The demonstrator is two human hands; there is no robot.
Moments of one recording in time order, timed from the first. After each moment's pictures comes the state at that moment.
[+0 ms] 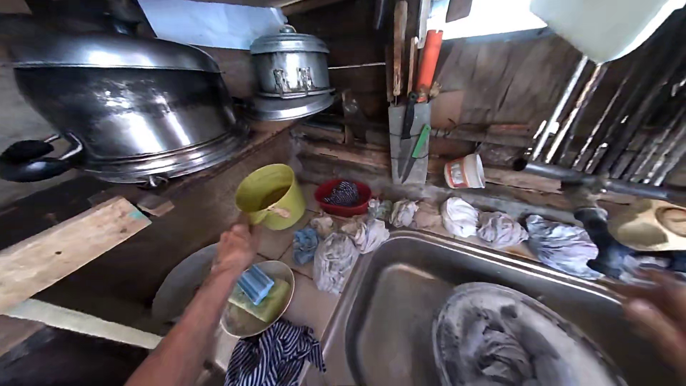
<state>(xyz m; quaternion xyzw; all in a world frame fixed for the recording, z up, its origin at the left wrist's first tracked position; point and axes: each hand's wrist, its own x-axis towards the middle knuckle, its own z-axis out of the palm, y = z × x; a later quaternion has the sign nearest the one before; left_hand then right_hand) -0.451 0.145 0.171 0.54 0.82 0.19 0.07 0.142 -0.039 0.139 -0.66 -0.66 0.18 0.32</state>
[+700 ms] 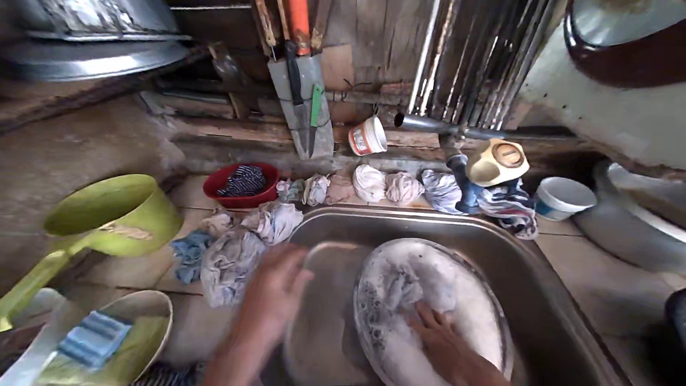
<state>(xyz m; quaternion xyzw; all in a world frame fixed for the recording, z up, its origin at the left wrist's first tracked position) -0.256 0.077 0.103 0.82 0.51 0.18 0.18 0.055 -0.077 -0.038 -0.70 -0.63 0.34 -0.06</state>
